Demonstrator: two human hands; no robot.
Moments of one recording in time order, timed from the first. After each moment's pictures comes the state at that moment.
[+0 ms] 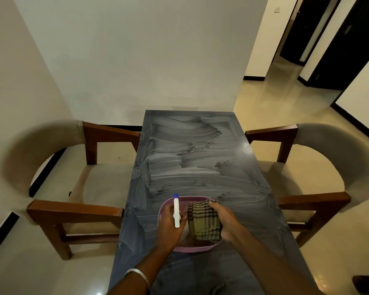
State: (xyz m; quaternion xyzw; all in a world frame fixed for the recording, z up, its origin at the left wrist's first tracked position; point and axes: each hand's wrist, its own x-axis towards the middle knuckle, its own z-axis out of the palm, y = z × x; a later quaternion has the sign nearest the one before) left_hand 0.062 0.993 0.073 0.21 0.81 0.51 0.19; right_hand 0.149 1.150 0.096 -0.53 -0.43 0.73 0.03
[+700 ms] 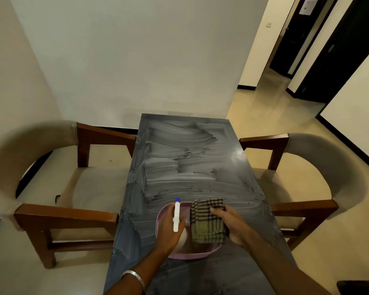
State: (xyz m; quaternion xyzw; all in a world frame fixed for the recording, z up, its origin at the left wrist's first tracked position) left_hand 0.051 0.996 0.080 0.21 0.77 0.55 0.26; right_hand 0.162 1.161 0.119 -0.45 -0.52 0.72 0.06
